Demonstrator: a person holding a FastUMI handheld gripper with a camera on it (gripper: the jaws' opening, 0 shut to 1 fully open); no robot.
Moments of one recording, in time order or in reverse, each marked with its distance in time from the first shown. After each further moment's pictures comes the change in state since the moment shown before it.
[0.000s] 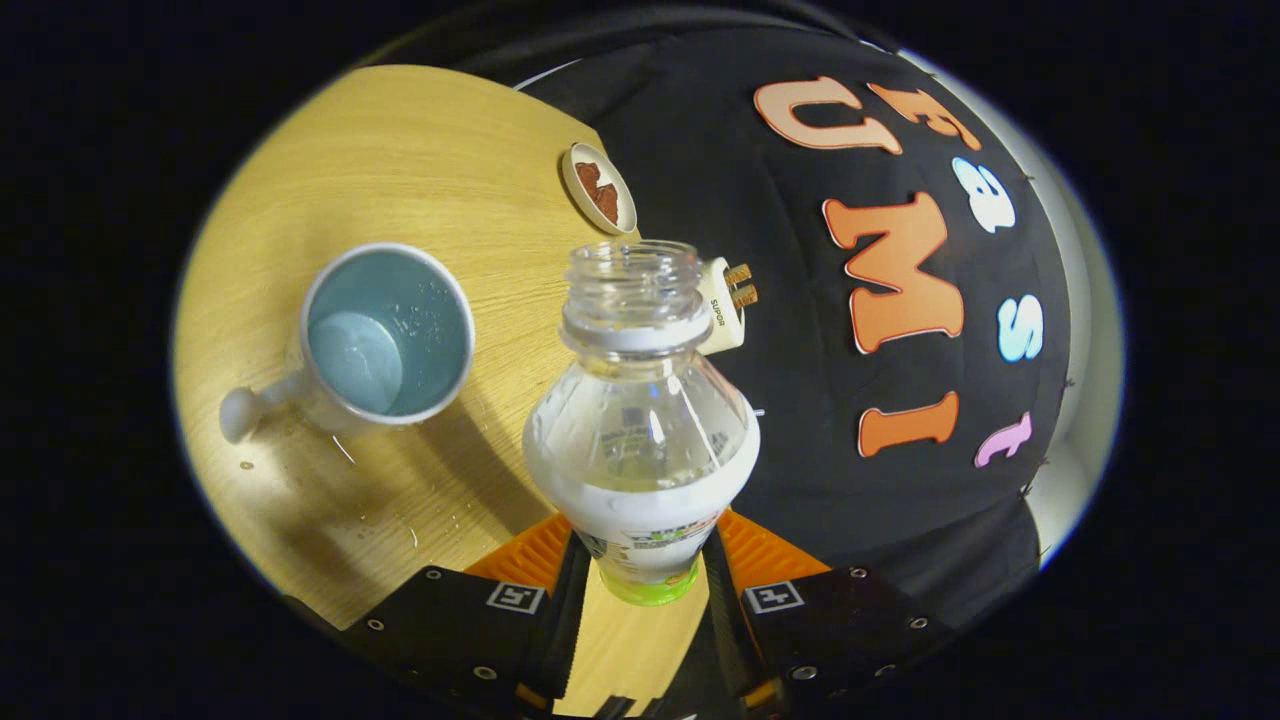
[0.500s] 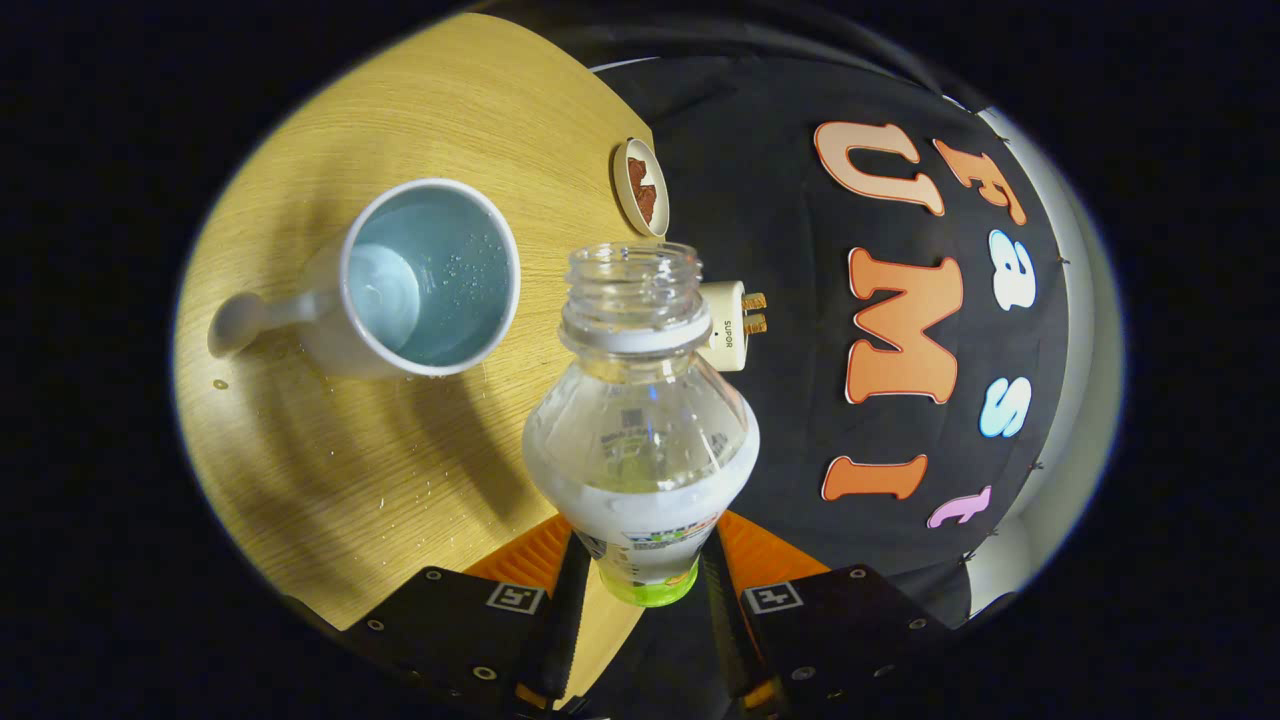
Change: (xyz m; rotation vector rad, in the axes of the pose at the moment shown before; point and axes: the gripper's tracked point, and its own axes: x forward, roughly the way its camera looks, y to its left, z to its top) arm 0.001 -0.003 0.001 -0.199 -0.022 -0.045
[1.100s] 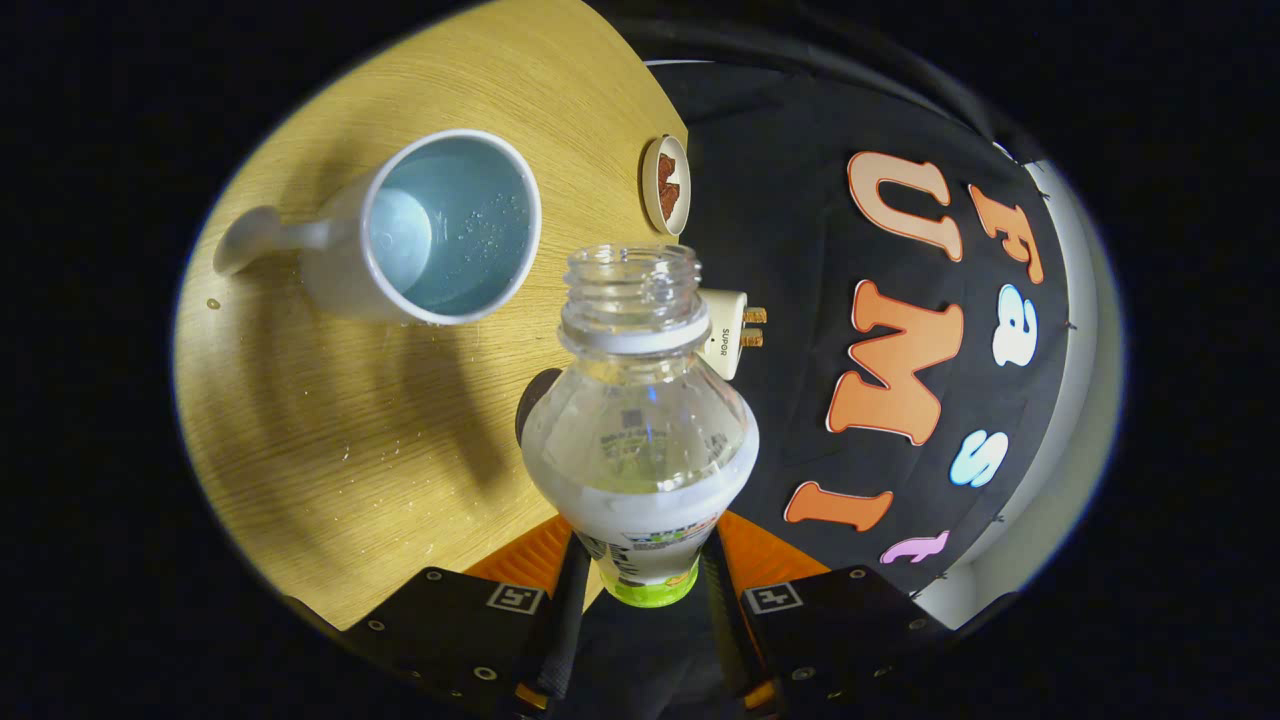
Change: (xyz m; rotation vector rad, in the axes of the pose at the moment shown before) arm 0.003 -0.017 -0.002 -0.177 -0.004 -0.053
